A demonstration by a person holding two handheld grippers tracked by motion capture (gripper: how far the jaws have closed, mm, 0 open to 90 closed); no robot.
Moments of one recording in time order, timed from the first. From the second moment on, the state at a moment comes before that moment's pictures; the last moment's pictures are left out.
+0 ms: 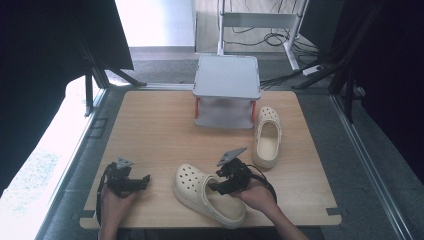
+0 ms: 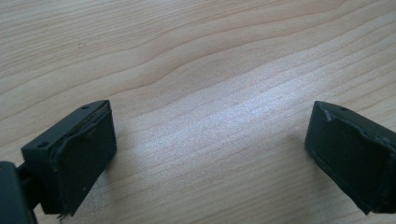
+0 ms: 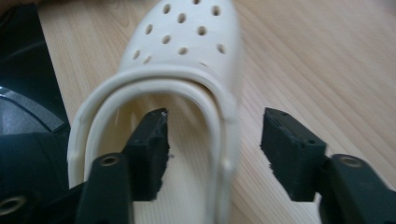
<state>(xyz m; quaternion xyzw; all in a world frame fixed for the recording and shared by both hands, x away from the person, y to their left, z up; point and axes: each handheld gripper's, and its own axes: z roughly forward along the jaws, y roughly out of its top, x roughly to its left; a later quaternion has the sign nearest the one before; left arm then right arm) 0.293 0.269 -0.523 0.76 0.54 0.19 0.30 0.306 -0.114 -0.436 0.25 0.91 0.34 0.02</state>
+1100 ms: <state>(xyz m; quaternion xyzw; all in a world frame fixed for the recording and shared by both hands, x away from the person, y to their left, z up) 0.293 0.269 -0.523 0.76 0.54 0.19 0.30 0.374 -0.281 -0.423 0.48 0.81 0.32 0.15</state>
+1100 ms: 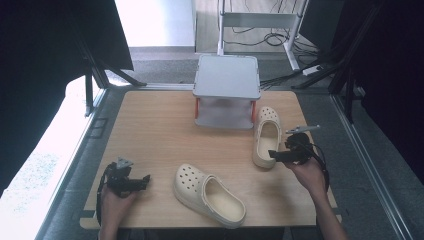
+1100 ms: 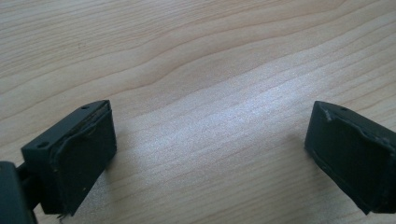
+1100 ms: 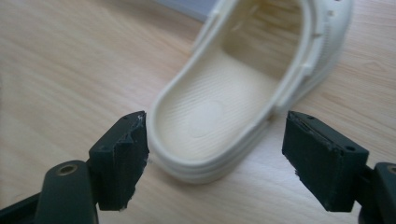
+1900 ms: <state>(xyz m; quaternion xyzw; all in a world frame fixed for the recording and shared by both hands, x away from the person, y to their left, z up) 0.293 0.270 -0.523 0.76 0.54 0.19 0.30 0.457 -0.286 -0.450 0.56 0.76 0.28 0.17</state>
